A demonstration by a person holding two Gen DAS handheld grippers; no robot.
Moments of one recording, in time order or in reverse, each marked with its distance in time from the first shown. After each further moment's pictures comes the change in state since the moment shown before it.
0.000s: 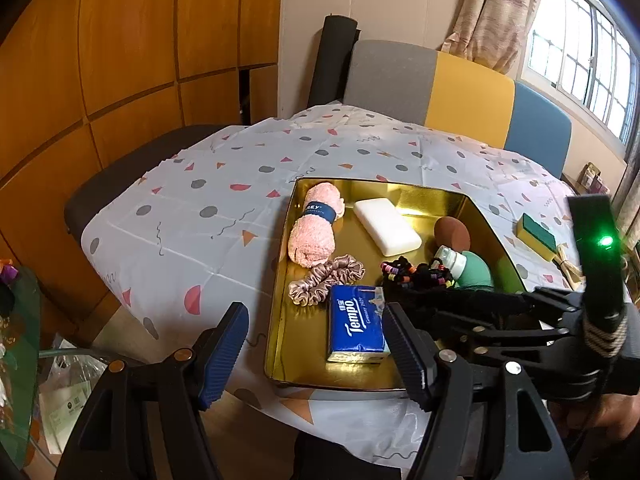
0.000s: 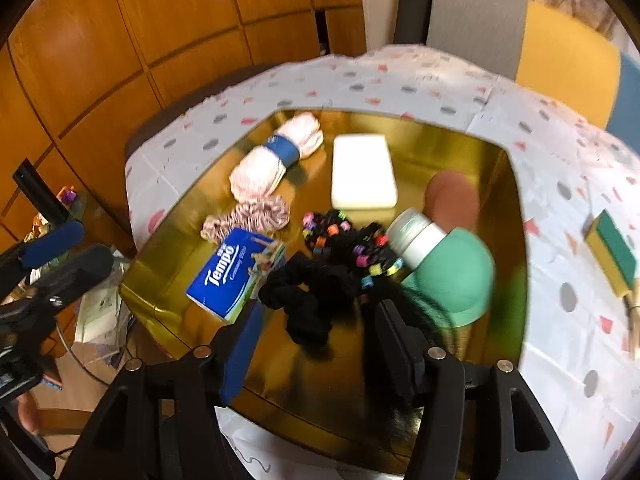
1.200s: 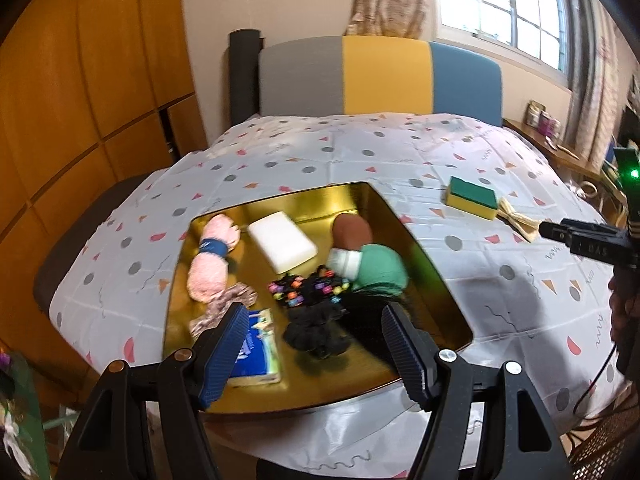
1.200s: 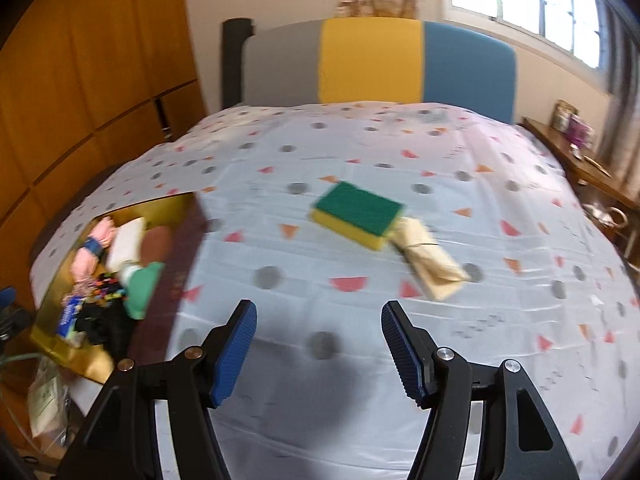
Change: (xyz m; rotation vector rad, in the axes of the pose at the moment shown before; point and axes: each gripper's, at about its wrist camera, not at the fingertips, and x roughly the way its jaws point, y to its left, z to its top) left arm -0.012 -0.114 0.007 0.282 -0.015 -0.105; right arm -0.139 -0.216 -0.080 0.342 -0.205 -0.370
